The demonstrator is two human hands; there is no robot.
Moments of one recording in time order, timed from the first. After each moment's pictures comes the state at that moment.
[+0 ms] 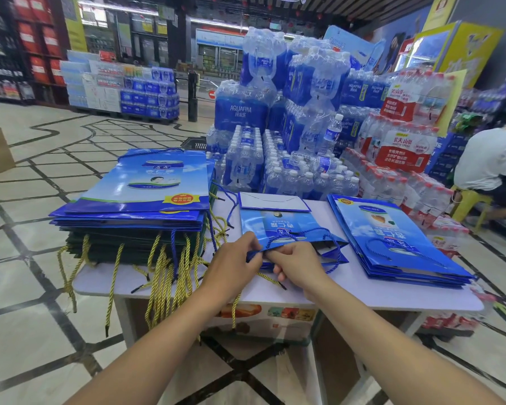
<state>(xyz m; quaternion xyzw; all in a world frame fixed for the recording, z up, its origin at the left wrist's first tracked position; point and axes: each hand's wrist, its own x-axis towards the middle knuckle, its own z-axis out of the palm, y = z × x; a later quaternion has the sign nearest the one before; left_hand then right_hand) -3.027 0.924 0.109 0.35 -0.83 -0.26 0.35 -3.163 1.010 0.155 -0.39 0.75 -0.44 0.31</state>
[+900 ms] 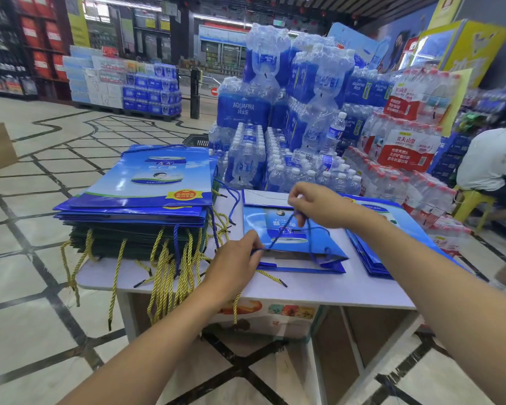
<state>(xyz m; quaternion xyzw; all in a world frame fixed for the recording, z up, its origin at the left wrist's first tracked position) -3.025 0.930 0.114 0.35 -0.85 -0.22 0.32 -3.222 0.980 0.255 -0.63 0.73 -0.20 0.16</state>
